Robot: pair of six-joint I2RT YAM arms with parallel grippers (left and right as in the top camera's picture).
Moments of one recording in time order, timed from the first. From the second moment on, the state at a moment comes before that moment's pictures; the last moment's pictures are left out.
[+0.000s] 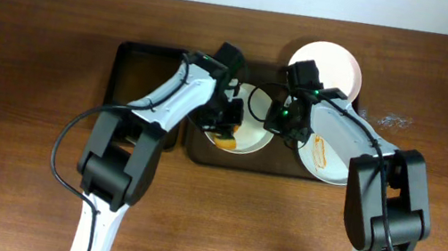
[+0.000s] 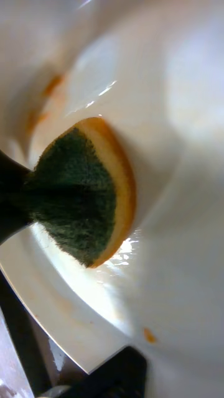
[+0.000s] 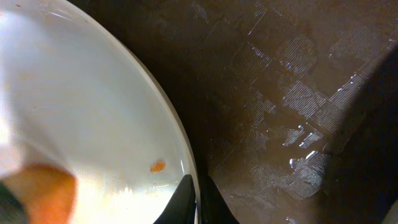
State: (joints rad) left arm -0.45 2.27 1.78 -0.99 0.33 -0.47; right arm 0.28 2.08 1.42 -0.64 -0.18 0.50
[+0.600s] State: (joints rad) left arm -0.53 2.27 1.78 -1.06 0.02 -1.32; right arm 0.28 2.08 1.42 -0.64 -0.19 0.50
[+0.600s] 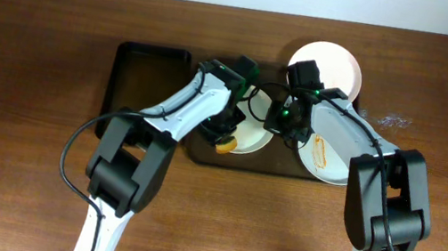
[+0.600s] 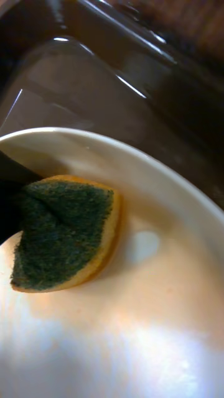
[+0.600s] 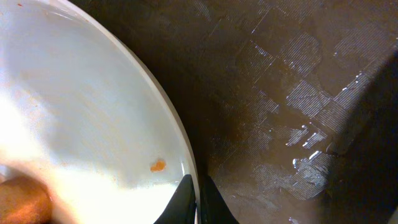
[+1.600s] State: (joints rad) left arm -0.62 2.25 1.65 -0.82 -0.51 -1.63; right arm 0.28 2.08 1.42 -0.64 -0.20 0.51
